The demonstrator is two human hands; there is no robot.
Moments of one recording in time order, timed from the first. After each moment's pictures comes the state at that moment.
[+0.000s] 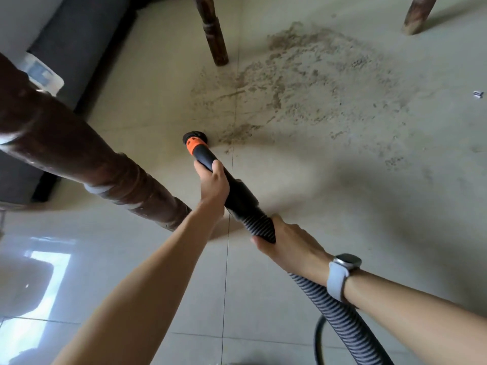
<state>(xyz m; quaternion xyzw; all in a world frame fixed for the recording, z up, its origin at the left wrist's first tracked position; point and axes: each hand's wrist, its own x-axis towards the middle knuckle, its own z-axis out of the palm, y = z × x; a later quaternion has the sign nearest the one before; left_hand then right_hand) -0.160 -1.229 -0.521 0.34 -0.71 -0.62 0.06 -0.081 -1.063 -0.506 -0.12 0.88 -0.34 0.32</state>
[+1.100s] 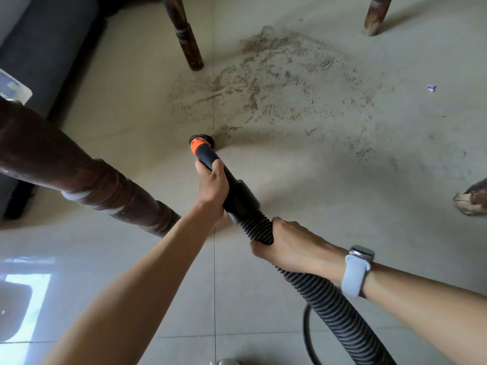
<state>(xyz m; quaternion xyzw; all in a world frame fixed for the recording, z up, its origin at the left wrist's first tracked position) -0.150 -1.192 -0.502 0.30 -0.66 -0.69 -0.01 -0.067 -1.036 -0.467 -0.06 0.85 -0.37 0.38</state>
